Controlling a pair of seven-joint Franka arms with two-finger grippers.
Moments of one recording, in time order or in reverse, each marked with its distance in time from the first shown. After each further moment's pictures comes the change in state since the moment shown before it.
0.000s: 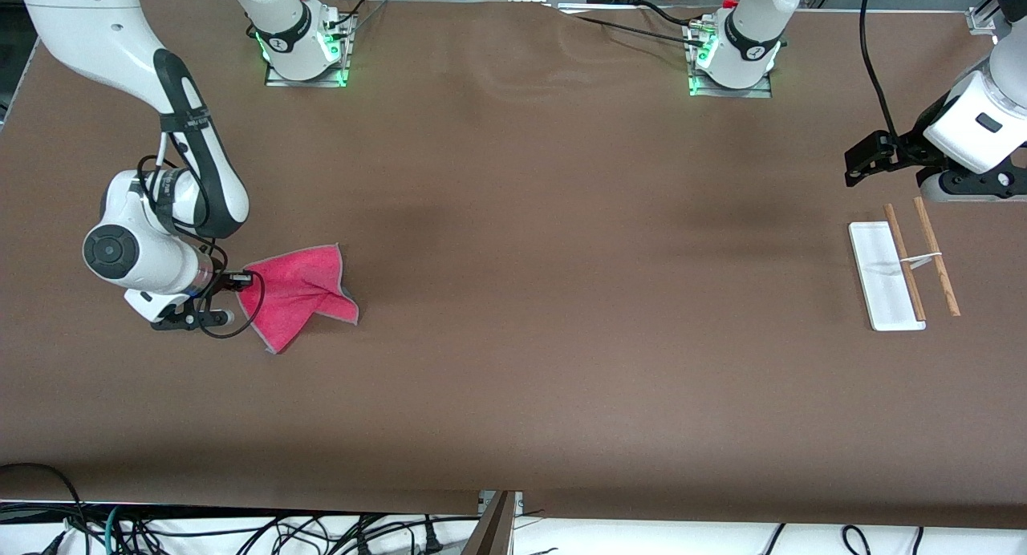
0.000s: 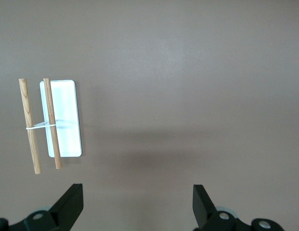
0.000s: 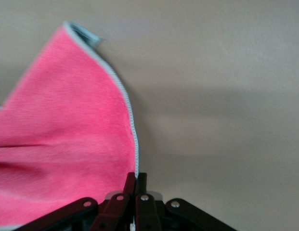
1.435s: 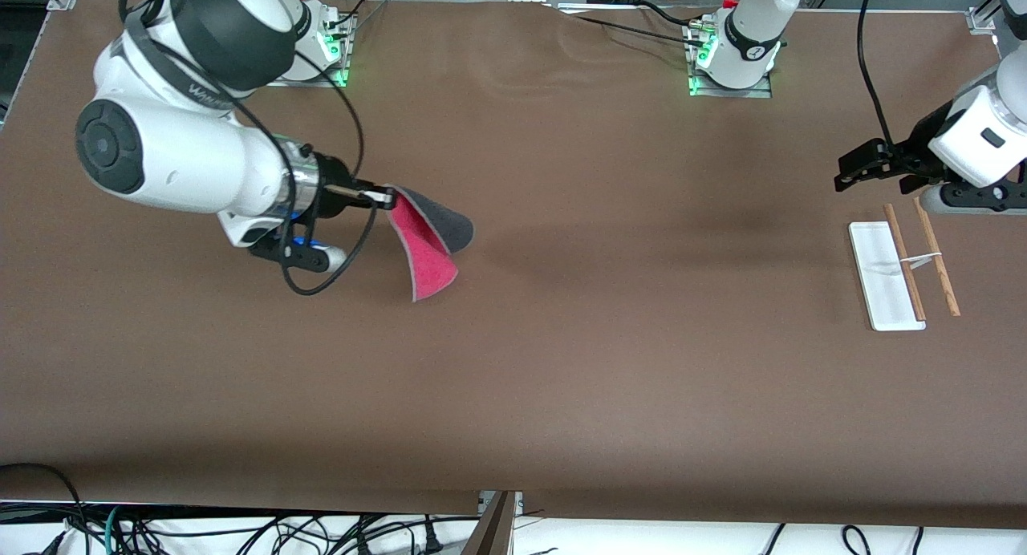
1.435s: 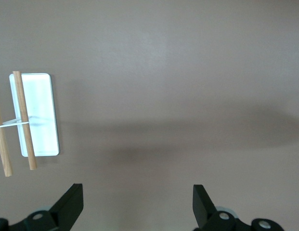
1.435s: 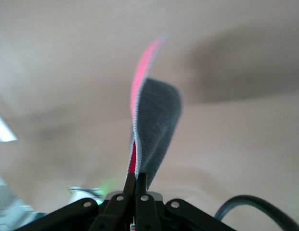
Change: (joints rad) left arm 0.053 0.028 -0.039 0.000 -0.100 -0.016 0.024; right arm 0.304 -0.030 0.105 0.694 0.578 -0.677 0.793
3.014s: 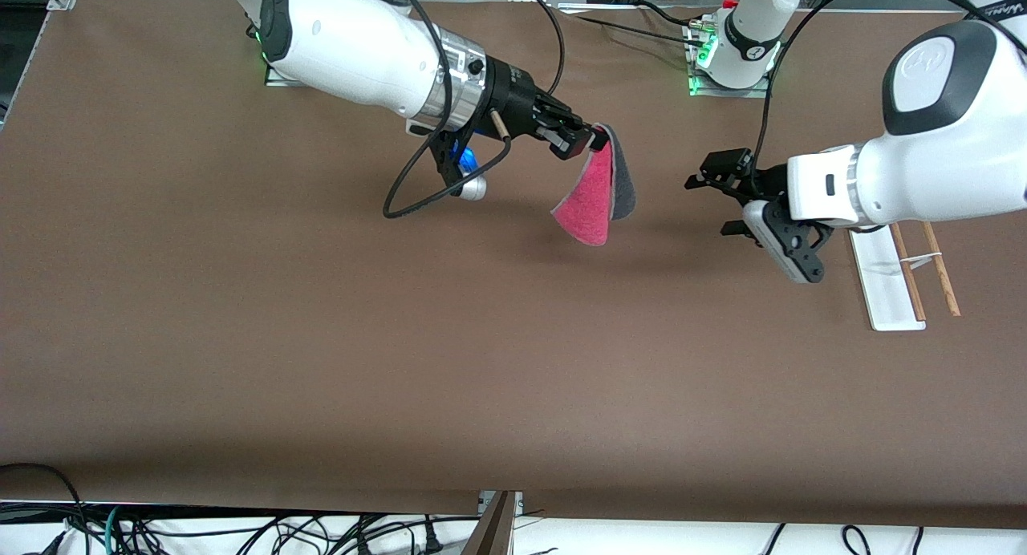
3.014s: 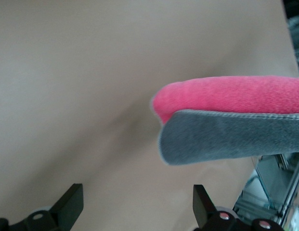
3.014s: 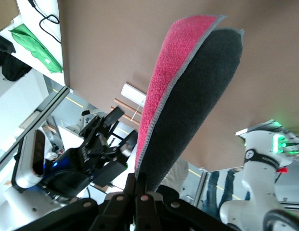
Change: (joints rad) left arm -0.082 0.281 -0.073 0.183 -0.495 -0.016 0.578; right arm 0.161 0.020 0.199 0.013 0.226 0.627 0.731
